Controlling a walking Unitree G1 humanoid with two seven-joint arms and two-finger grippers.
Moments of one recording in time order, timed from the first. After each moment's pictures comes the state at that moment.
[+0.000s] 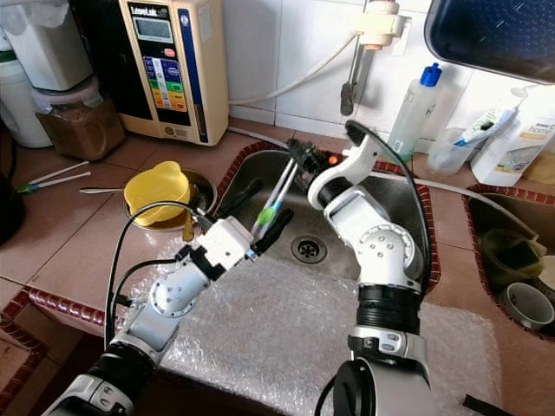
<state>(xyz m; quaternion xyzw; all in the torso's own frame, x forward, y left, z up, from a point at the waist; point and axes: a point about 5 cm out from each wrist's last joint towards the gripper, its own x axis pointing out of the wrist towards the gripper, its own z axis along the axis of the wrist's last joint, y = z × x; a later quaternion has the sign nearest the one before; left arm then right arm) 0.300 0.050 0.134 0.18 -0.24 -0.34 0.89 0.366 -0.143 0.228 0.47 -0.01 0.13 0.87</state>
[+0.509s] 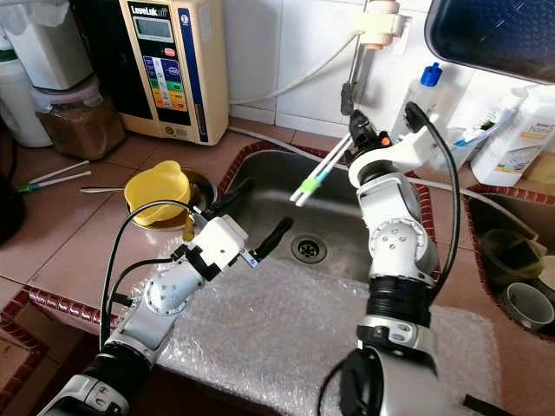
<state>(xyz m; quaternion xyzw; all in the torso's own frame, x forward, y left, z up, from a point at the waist) 0.305 0.056 0.131 0.13 -0.19 -0.34 0.91 0.367 -0.168 0.229 0.29 -0.10 0.05 0.95</state>
